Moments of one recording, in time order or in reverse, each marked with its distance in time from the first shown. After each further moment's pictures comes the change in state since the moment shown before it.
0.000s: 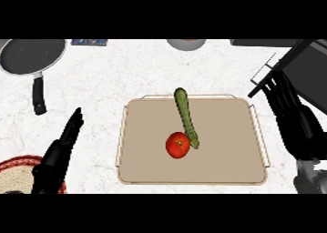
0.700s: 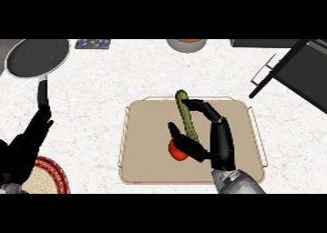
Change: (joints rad) left arm -0.010 0.093 0.206 0.117 0.185 -0.129 0.073; right arm -0.121 0.298 0.376 0.151 0.540 -0.485 0.012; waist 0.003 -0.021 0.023
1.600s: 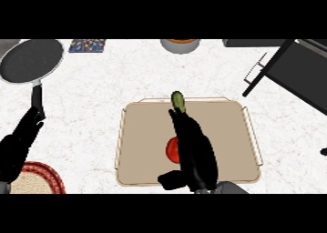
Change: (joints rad) left arm -0.012 0.015 0.076 0.096 0.040 -0.070 -0.017; right arm -0.108 -0.052 0.280 -0.096 0.626 0.369 0.874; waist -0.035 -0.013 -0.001
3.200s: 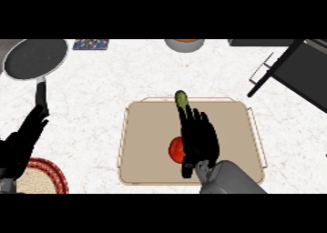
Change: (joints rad) left arm -0.022 -0.088 0.076 0.011 -0.101 -0.078 0.016; right arm -0.045 0.067 -0.166 0.139 0.101 0.543 0.016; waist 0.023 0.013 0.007
